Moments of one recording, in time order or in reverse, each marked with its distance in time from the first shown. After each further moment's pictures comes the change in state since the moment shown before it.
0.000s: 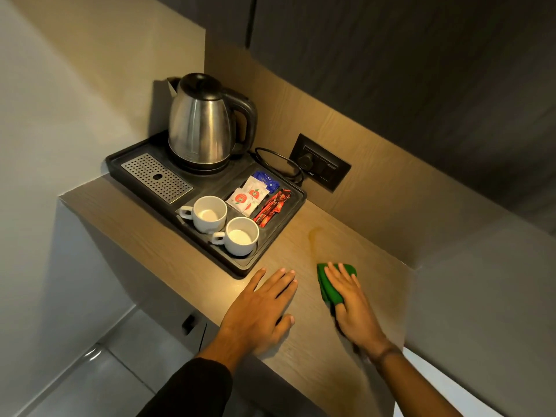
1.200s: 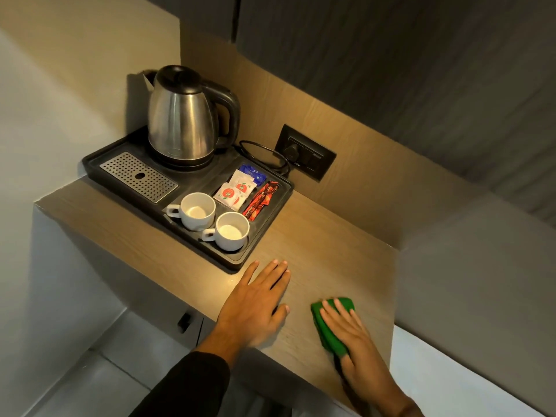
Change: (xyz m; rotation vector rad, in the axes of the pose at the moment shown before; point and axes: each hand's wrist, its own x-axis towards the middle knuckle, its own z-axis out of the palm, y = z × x) left_hand 0.000 0.000 -0.004 0.041 -0.020 0.020; right_hand -0.109 -0.013 0.014 -0.028 -0.043 -0.003
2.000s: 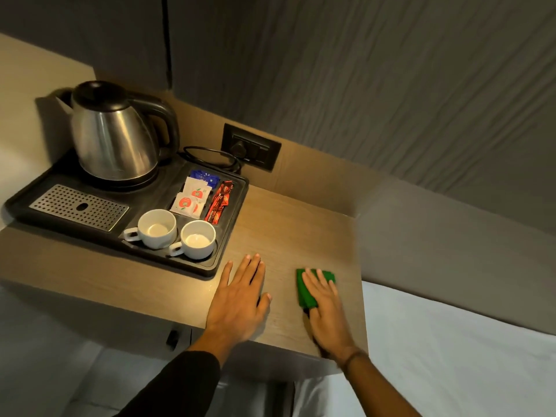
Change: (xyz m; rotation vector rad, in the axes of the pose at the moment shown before) left_hand 0.004 -0.005 -0.015 0.029 -0.083 0.016; right_hand 0.028 -0.082 0.003 0.174 0.251 0.425
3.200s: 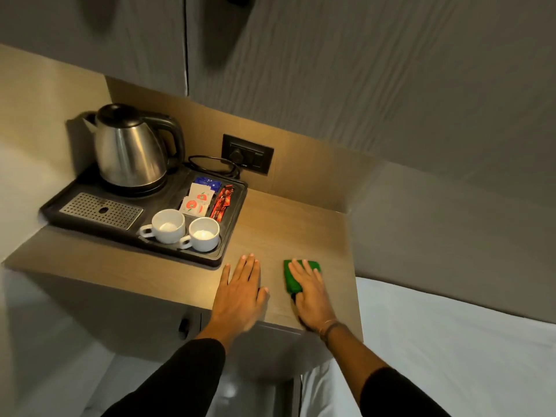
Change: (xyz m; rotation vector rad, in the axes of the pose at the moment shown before) left_hand -0.030 0.017 -0.007 -0.016 -0.053 -0.046; right_hand -0.008 -0.004 0.017 -0.027 0.032 -0.054
